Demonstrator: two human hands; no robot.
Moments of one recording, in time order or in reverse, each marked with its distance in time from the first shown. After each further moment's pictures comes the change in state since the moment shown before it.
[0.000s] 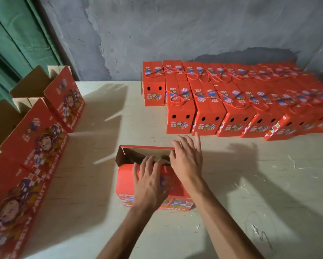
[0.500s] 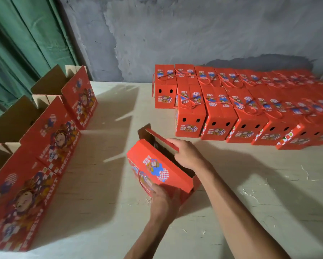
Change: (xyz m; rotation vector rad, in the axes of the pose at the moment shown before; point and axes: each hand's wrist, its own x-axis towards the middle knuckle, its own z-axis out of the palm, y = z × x) left_hand -0.029 0.034 0.001 -0.700 -0.192 -0.728; right_hand 0.049 -0.012 -0.007 0.520 -0.664 0.148
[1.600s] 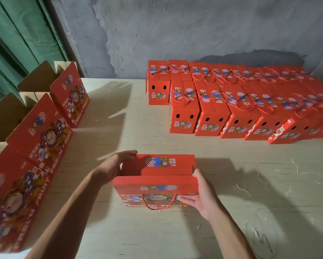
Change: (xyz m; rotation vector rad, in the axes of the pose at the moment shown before) left_hand 0.125 0.006 -0.134 -0.521 -0.395 -0.124; right_hand -0.112 0.051 0.038 1.183 0.168 0.744
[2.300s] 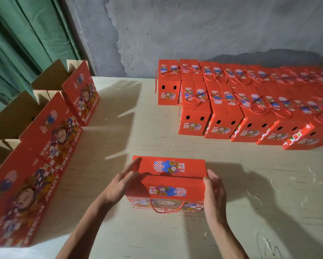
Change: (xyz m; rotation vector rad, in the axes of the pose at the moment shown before) left_hand -0.051 -0.033 -0.004 0.481 -0.012 0.327; right_hand 0.008 0.018 0.007 -0.174 0.243 -0.592
